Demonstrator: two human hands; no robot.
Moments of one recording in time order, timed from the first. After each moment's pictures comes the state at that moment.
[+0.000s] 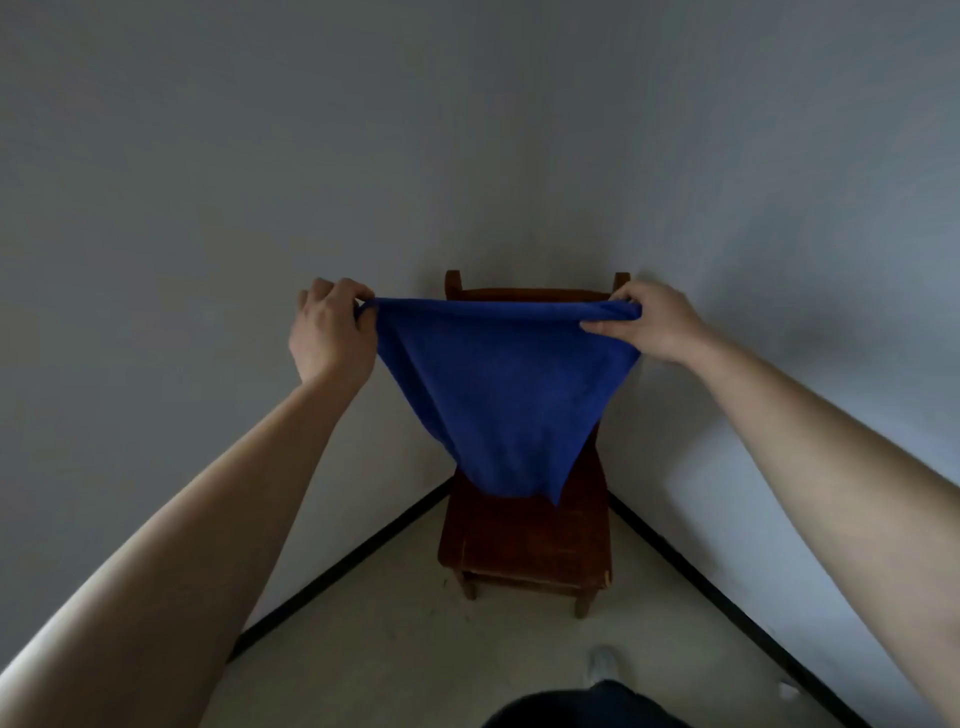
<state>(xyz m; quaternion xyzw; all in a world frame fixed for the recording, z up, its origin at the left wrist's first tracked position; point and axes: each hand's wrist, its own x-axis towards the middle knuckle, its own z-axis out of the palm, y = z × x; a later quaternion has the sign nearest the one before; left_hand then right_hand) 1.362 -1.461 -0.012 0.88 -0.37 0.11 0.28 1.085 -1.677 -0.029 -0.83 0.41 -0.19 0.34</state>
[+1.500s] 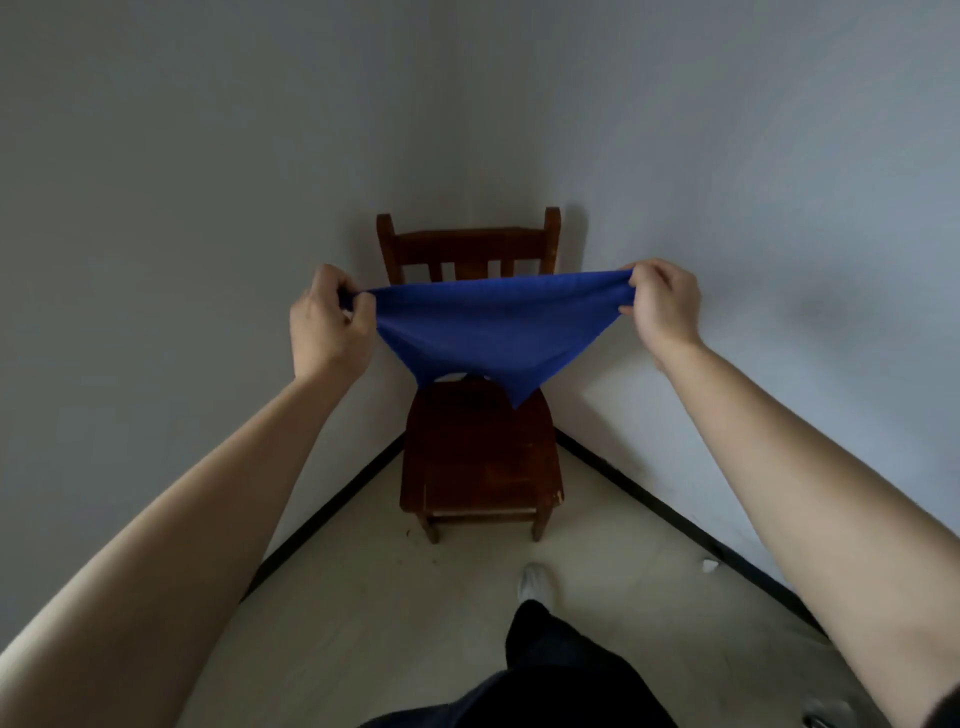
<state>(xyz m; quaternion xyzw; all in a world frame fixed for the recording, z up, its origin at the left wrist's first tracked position) 1.310 -1.435 -0.052 0.77 -0.44 0.00 0.47 1.025 -1.599 -0.056 -0.55 0.58 -0.45 0.40</state>
